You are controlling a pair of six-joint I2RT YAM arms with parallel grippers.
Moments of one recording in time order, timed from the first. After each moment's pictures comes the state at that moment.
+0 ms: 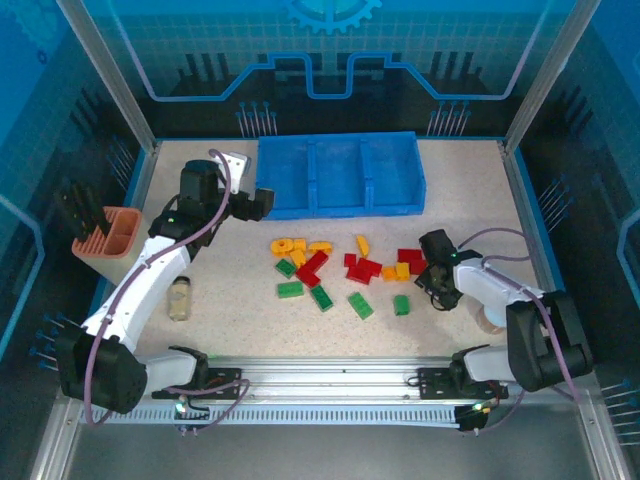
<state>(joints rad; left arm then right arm) -0.20 1.23 1.07 -0.36 0.10 0.02 0.24 1.34 0.62 -0.66 0.20 1.03</state>
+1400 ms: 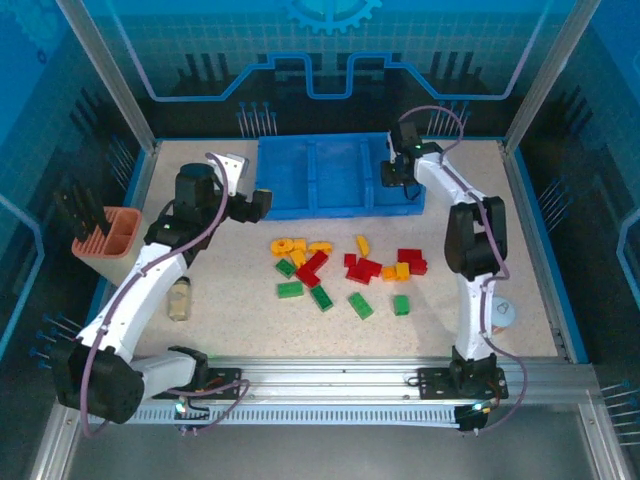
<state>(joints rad) -0.20 1.18 1.04 -0.34 0.10 0.04 0.22 2.21 1.92 -0.75 0.09 0.14</state>
